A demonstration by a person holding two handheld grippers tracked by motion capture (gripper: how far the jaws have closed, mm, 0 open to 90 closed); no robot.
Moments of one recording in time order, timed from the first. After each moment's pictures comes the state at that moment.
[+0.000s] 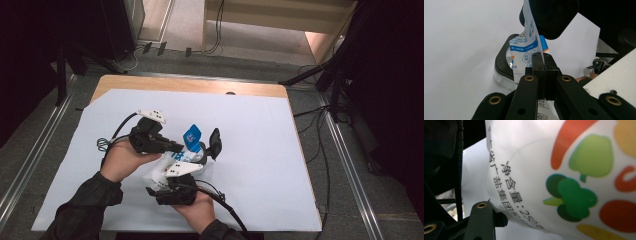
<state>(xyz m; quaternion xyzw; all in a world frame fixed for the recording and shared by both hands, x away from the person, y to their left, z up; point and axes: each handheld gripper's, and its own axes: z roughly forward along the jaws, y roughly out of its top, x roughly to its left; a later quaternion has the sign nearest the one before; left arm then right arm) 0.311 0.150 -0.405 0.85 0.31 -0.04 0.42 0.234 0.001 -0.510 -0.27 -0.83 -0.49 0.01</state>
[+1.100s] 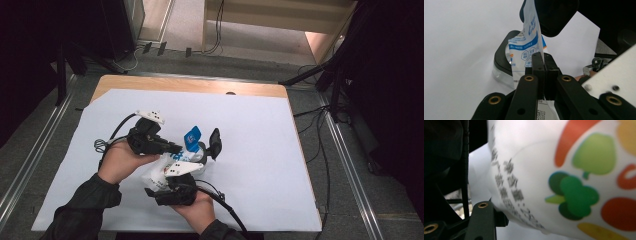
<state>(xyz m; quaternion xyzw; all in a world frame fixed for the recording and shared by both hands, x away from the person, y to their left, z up) 0.306 0.152 -0.403 0.85 0.32 -0.05 0.41 0.231 0.002 -0.505 -0.26 -0.83 -0.50 0.02</state>
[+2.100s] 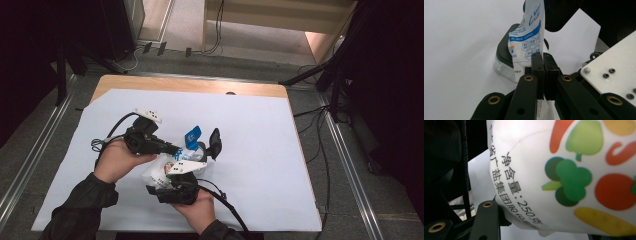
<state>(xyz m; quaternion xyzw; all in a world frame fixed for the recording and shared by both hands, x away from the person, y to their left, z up) 0.306 0.158 -0.401 0.85 0.34 -0.06 0.40 0.235 -0.003 -0.506 -0.28 -0.81 -0.51 0.04</state>
